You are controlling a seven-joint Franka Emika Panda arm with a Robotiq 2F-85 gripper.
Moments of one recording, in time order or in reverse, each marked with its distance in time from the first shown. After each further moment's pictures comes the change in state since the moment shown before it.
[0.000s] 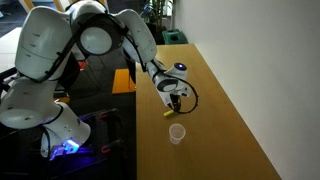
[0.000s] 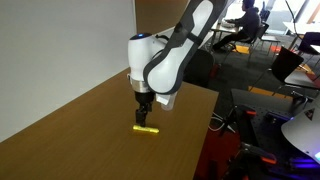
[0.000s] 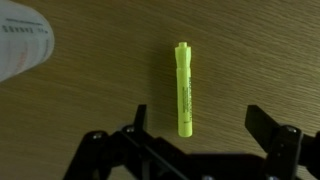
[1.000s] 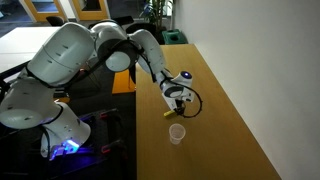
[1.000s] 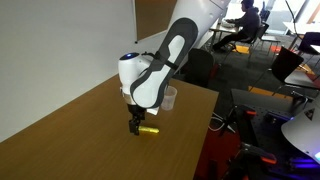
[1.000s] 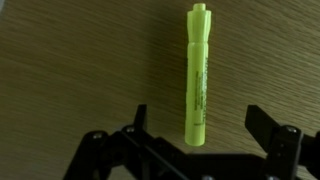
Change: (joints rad) arm -0.004 0.232 0.005 0.244 -0.001 -0.048 -0.055
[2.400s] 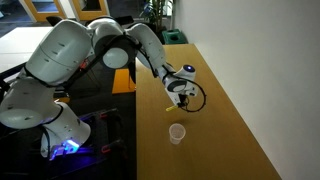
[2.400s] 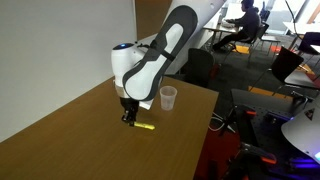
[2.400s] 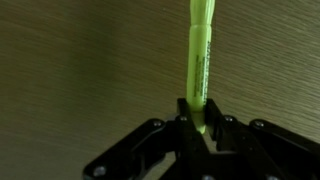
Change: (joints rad) arm 0.004 -0.039 0.009 0.037 0.002 -0.024 0.028
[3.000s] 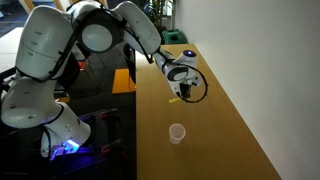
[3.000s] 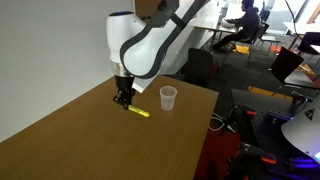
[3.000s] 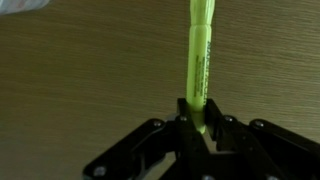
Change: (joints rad) arm 0.066 -0.197 -0.071 -0.096 0.000 -0.010 0.202
